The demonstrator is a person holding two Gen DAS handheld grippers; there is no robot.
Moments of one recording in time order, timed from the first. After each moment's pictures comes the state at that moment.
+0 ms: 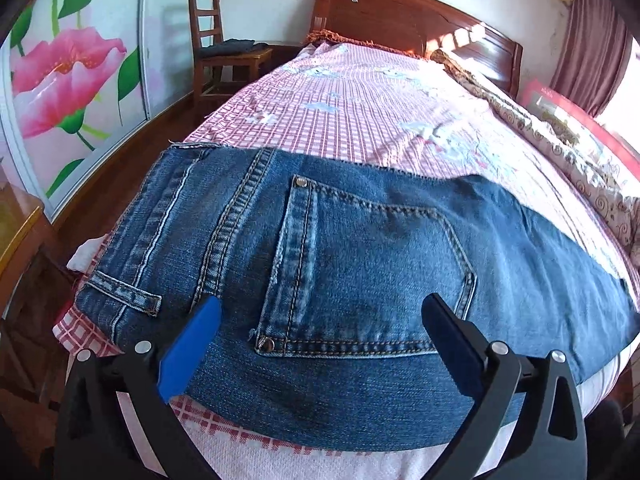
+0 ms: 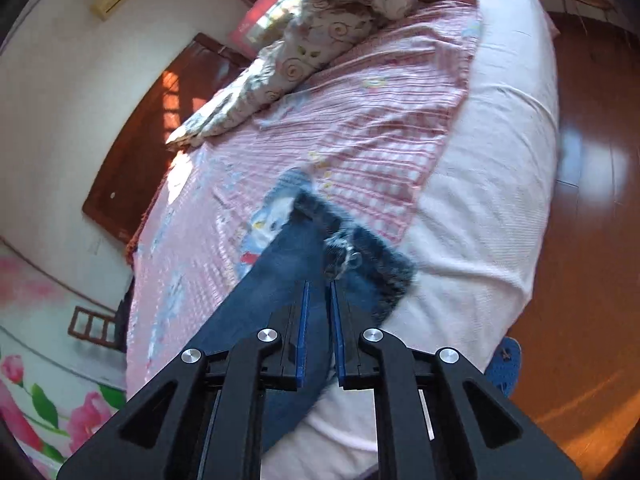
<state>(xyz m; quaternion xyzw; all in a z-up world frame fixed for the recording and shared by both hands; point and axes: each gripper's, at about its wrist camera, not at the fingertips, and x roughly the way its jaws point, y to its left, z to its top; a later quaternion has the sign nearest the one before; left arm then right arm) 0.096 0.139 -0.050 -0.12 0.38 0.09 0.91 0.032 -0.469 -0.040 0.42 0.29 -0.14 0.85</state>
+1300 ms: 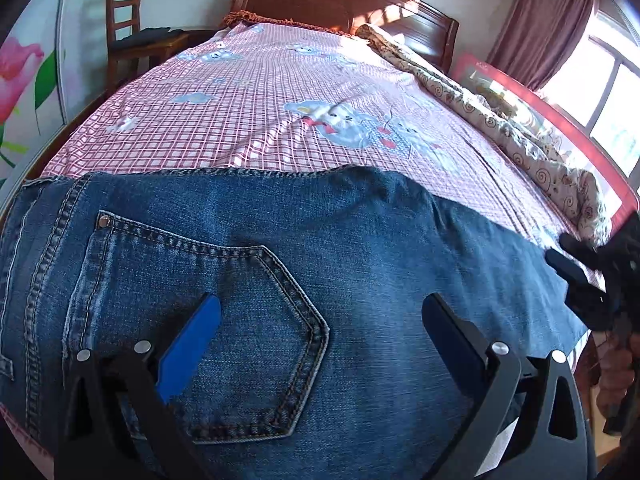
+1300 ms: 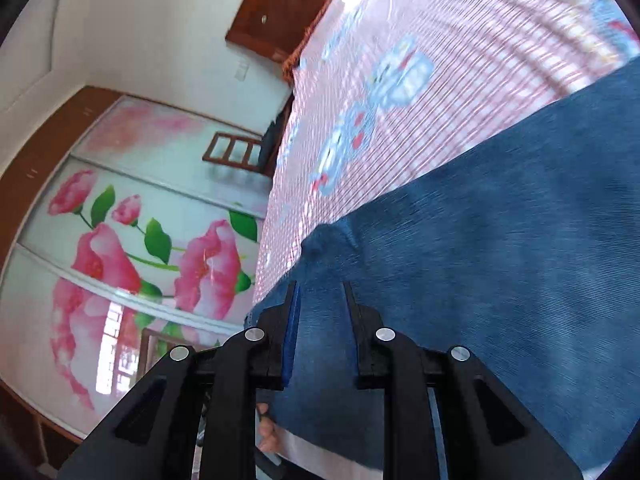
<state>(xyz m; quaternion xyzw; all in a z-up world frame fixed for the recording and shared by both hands) 0.161 0.074 -0.053 -0.15 0.41 -0.06 0.90 0.147 -0.274 -0.061 0.45 0.38 0.24 0.77</state>
